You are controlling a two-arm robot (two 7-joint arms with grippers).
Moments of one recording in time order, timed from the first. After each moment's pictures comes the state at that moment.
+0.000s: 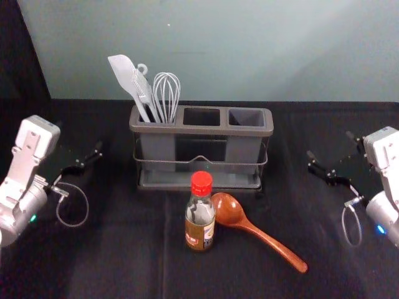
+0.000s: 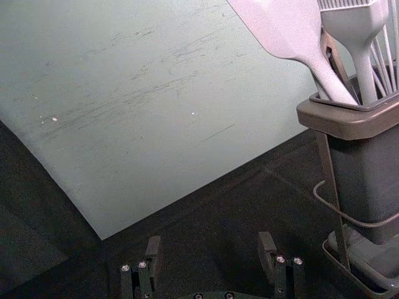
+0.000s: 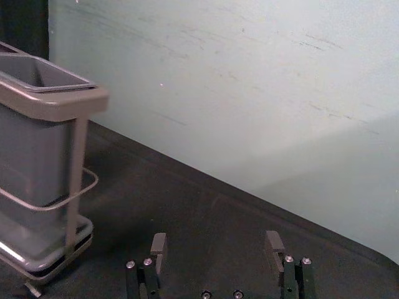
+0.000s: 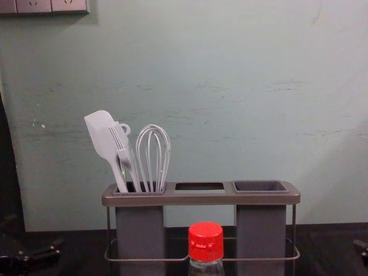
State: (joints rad) left arm -0.20 0.60 0.45 -1.41 -0.25 -0.12 0.03; right arm 0.16 0.61 -0.43 -1.45 0.25 -0.12 -0.03
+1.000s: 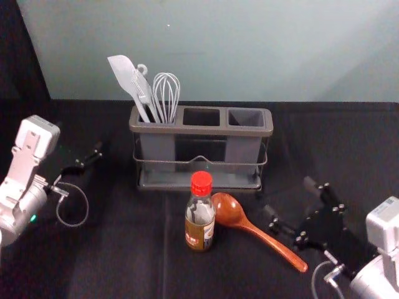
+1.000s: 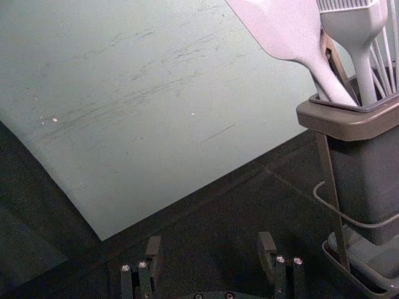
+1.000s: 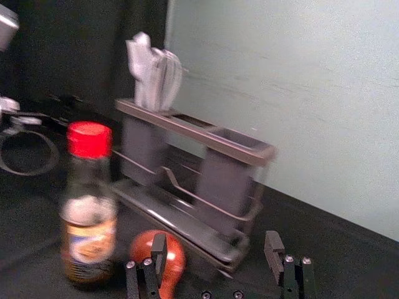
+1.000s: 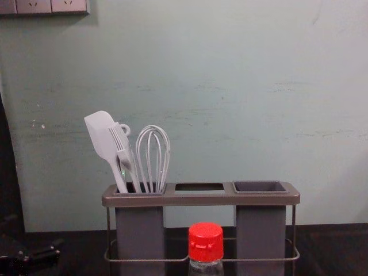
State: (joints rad) left arm -0.20 0.60 0.45 -1.41 -0.25 -0.12 0.03; right arm -0.21 0.68 -0.39 -1.83 0.25 -0.24 0.03
